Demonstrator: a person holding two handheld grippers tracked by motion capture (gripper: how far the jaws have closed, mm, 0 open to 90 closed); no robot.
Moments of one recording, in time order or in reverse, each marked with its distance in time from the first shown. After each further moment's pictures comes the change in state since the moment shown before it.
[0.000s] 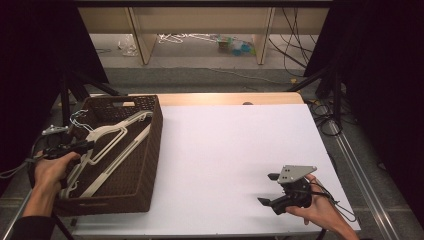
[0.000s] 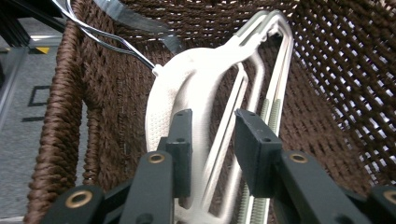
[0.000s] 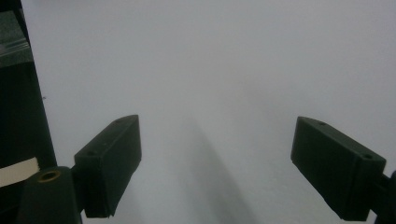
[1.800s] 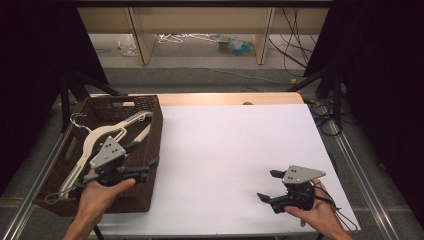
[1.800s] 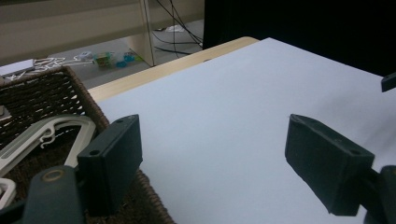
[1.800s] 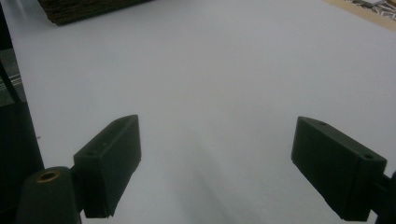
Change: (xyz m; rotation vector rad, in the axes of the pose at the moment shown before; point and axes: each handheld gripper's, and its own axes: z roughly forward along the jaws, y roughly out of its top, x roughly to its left) left arm -0.189 -0.019 -0.052 -0.262 -0.361 0.352; right arm 0.009 0.000 -0.009 -0.132 -0.080 0.051
